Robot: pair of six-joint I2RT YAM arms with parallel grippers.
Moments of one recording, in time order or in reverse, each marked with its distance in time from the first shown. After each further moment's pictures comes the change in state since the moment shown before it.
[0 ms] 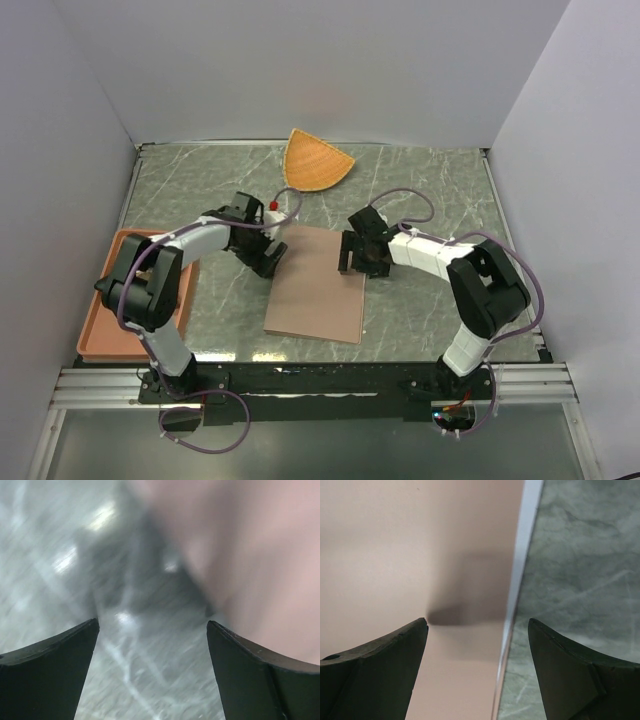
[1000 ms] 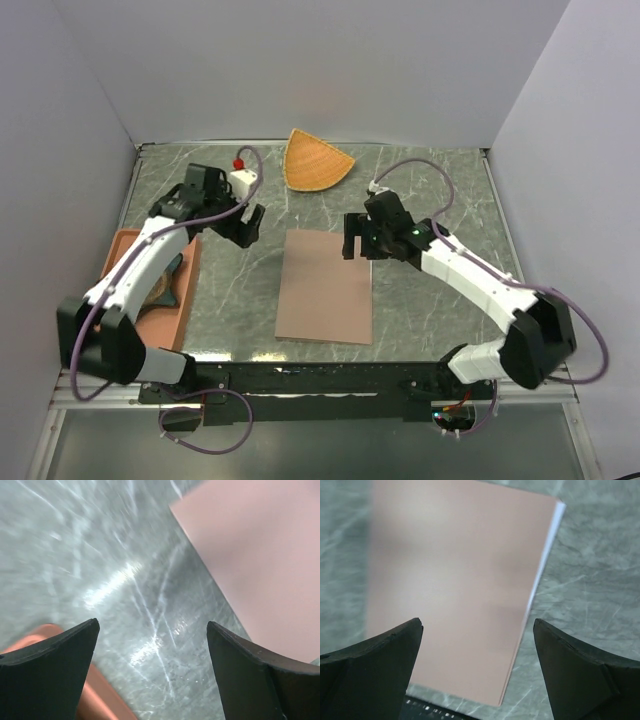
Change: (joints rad) left arm 0.063 -0.317 0.134 -0.156 0.006 -0.042; right arm 0.027 -0.281 0.074 -0.143 0.032 -0.166
